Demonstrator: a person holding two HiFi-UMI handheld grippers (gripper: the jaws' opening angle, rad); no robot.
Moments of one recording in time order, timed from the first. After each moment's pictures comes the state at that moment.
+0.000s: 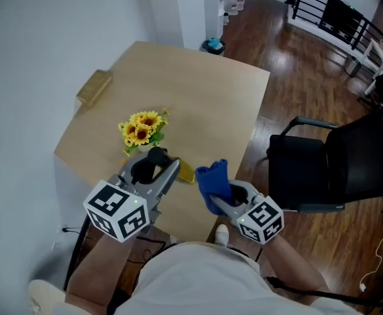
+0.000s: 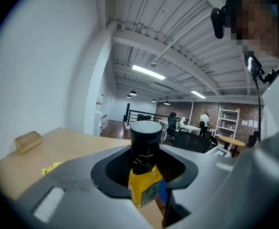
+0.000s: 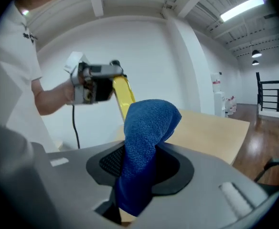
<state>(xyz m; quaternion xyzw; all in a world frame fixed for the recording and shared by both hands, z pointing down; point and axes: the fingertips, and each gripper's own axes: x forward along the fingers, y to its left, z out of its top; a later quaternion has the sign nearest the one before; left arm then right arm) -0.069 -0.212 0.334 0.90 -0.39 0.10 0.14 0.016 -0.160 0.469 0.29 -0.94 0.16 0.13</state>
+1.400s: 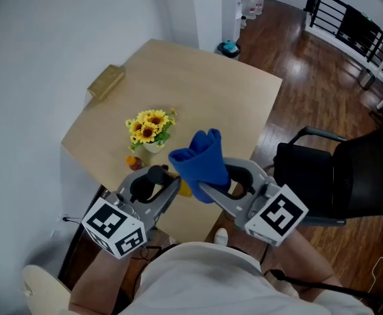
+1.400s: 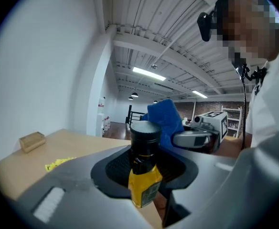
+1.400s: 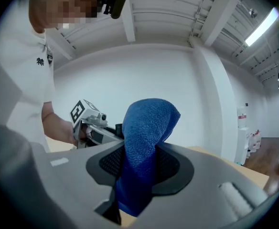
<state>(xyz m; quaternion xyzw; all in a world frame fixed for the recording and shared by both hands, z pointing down) -0.063 -0.178 0.332 0.90 -0.41 0.09 0.13 -0.009 -0.176 0.307 0.18 -0.98 -0.01 0.03</state>
